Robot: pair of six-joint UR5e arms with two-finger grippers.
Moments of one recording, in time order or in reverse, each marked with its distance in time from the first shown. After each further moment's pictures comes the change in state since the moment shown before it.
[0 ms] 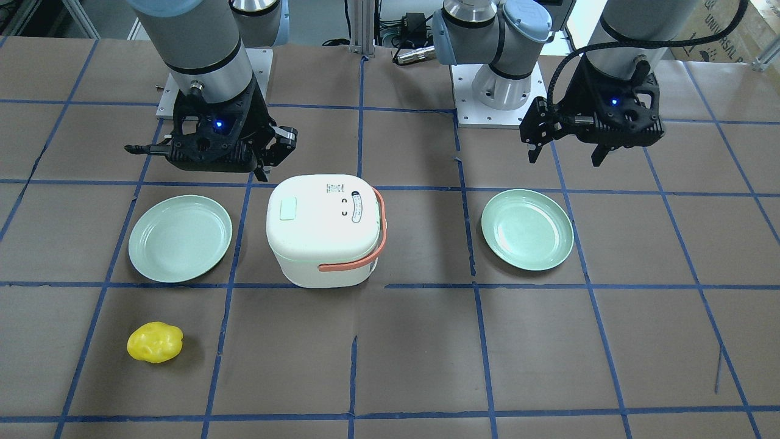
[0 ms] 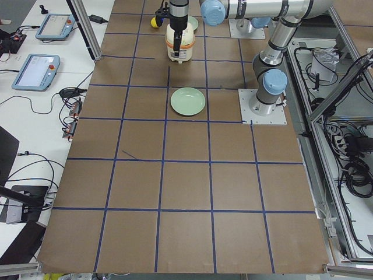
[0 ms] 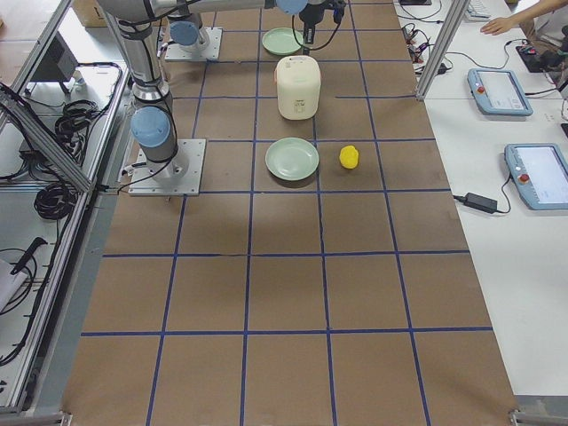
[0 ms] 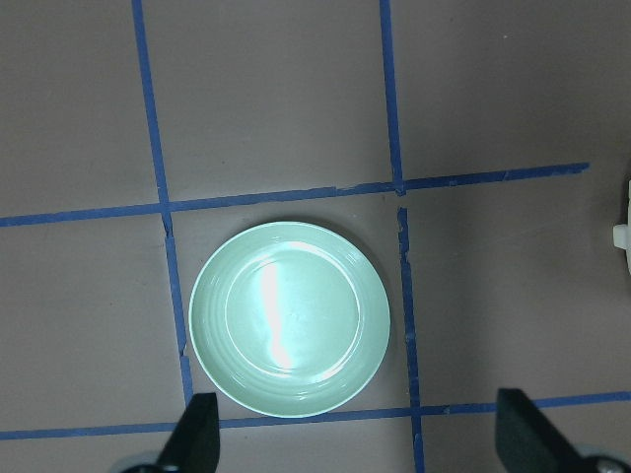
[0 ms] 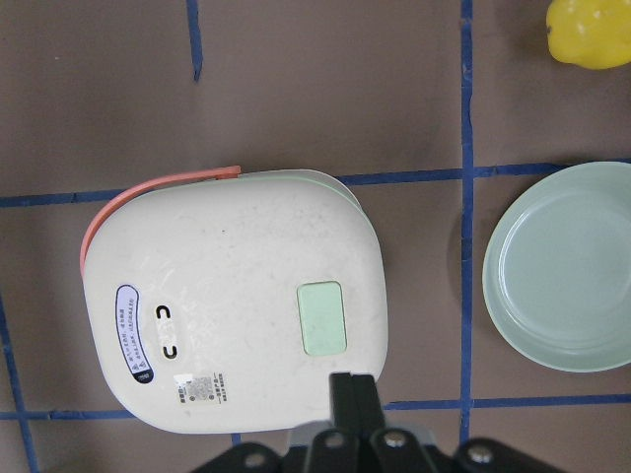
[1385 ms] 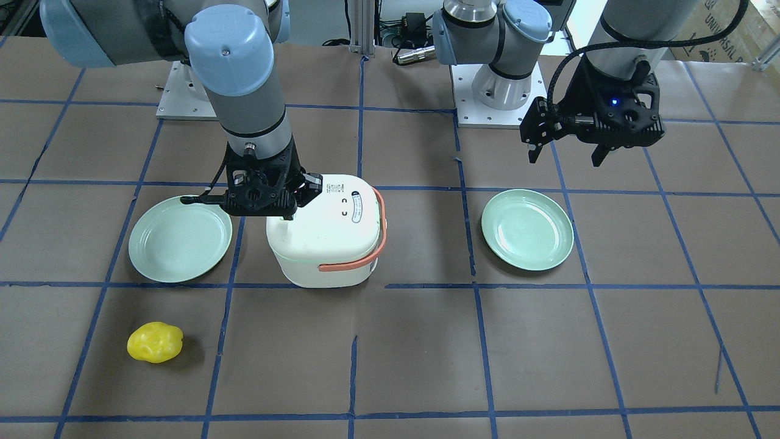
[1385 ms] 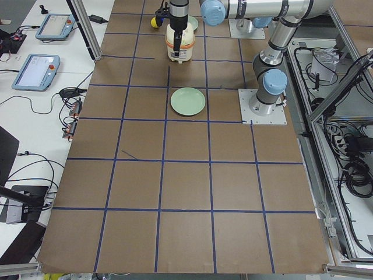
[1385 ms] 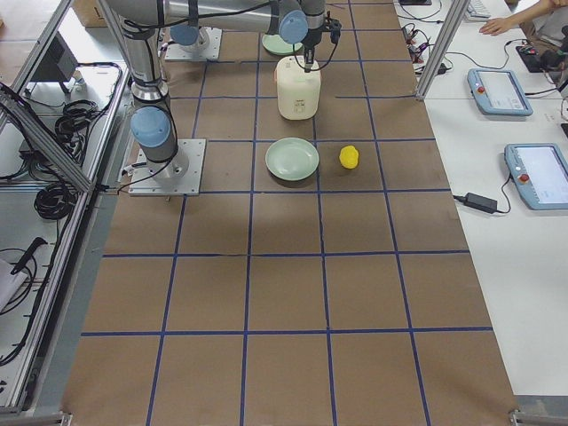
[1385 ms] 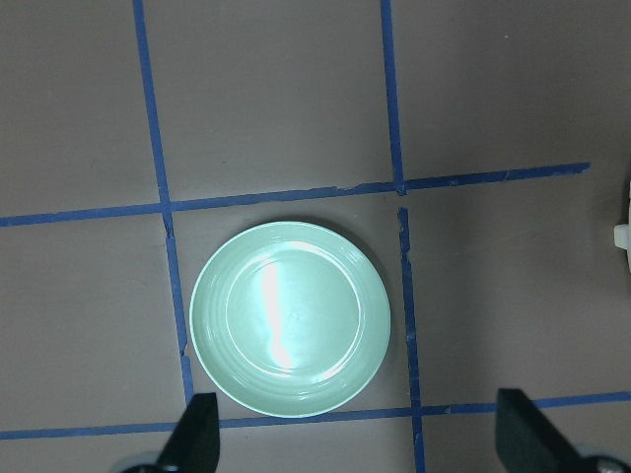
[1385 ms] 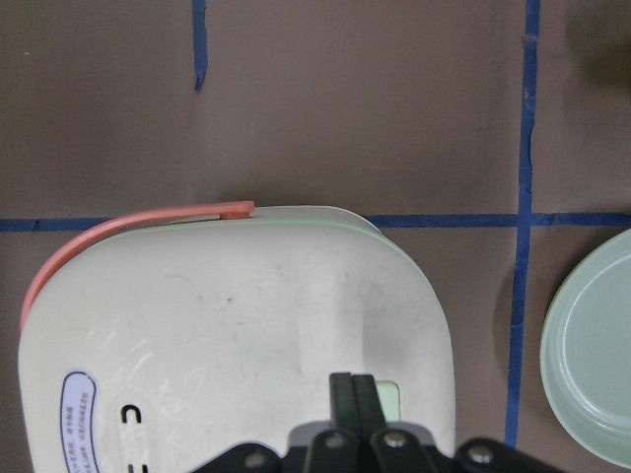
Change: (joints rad) left arm 0.000 0.000 0.000 0.000 0.000 0.000; right arm 0.051 0.048 0.179 -0.281 -0.024 0.006
